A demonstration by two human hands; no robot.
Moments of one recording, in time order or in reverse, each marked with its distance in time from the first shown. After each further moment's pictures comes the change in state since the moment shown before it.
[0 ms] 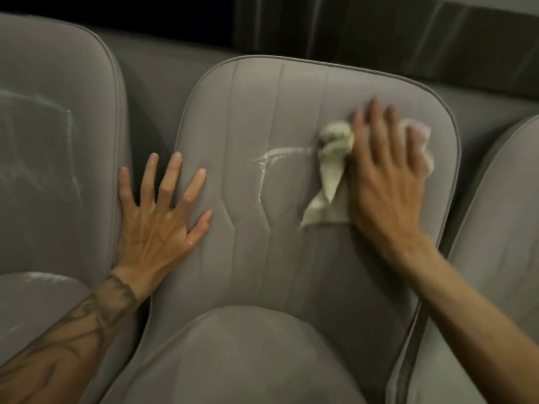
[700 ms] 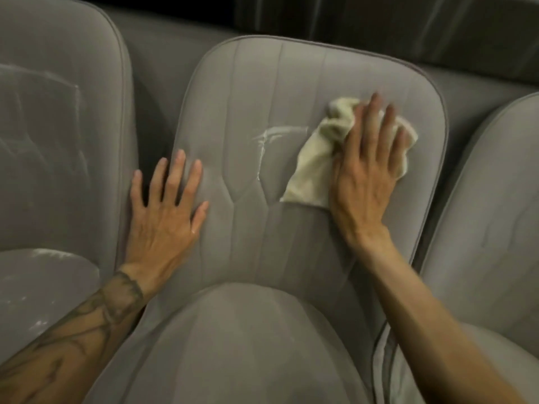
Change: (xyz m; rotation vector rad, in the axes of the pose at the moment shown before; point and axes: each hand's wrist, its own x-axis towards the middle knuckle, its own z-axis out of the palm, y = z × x) left_hand -0.026 0.026 -0.030 -0.065 -0.187 -0.106; right_hand -0.022 -0.030 0.010 0.096 0.116 0.213
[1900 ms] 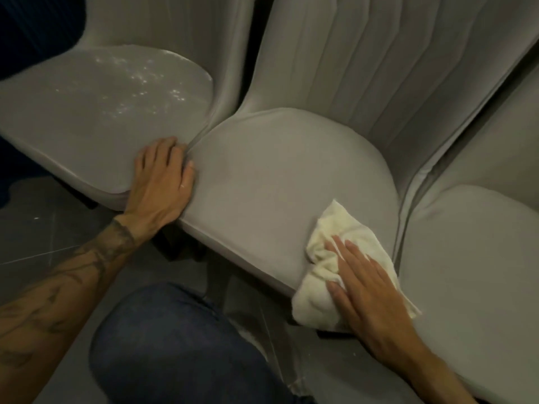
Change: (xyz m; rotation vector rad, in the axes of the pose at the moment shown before) left_hand -0.317 -0.025 -0.180 -0.075 -0.544 -0.372; right_hand -0.357 0.025 -0.313 0.638 -1.199 -0.336
